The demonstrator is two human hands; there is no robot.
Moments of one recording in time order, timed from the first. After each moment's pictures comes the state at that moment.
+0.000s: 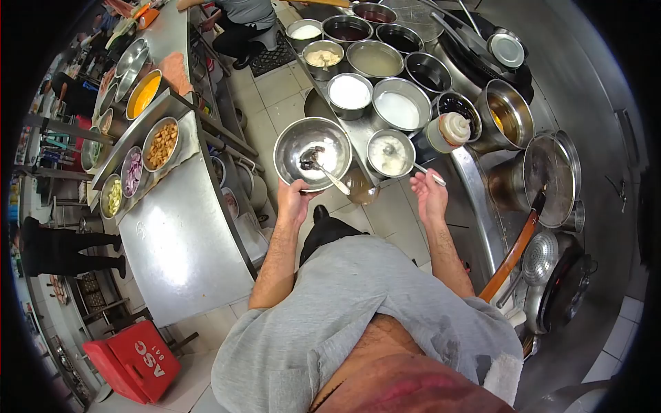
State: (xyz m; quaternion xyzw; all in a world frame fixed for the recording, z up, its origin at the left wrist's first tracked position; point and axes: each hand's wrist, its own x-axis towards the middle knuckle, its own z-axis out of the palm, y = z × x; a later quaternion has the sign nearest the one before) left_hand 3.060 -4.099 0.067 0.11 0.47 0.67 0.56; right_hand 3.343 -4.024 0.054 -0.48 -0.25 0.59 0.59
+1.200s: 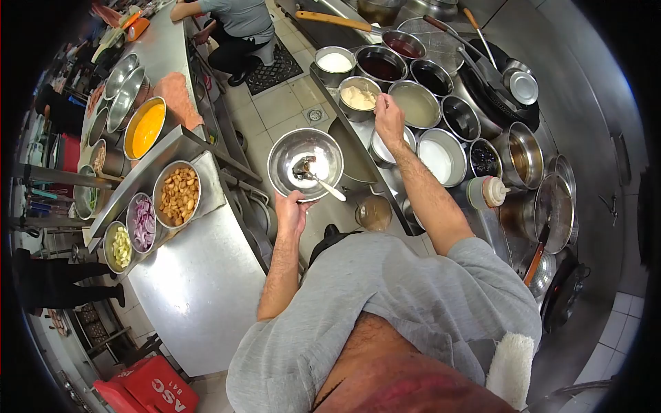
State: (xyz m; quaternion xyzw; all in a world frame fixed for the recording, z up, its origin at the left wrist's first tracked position) left_hand 2.906 -4.013 0.046 0.09 0.44 0.69 0.57; right_hand 3.083 -3.776 0.065 -0.53 -0.67 0.24 0.46
